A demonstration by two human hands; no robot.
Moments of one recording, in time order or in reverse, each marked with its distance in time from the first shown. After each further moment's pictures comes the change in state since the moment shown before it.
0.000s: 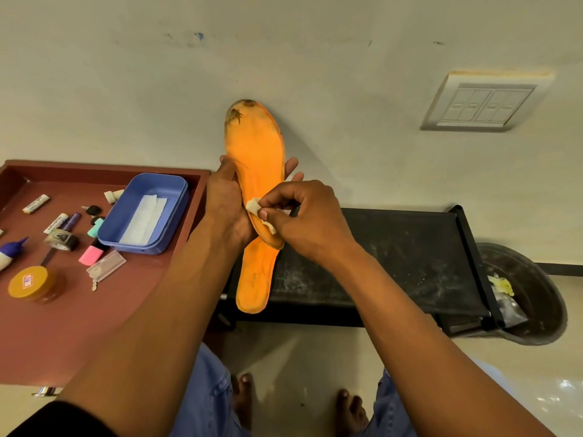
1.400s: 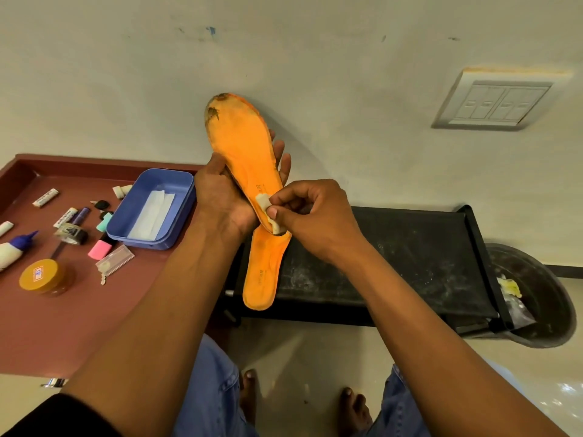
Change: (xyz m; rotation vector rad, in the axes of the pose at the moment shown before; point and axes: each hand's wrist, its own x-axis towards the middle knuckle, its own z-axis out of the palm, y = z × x) left_hand 0.001 0.014 -0.008 -0.279 -0.035 0.075; right_hand -0.004 -0.003 0.002 0.115 -0.002 0.108
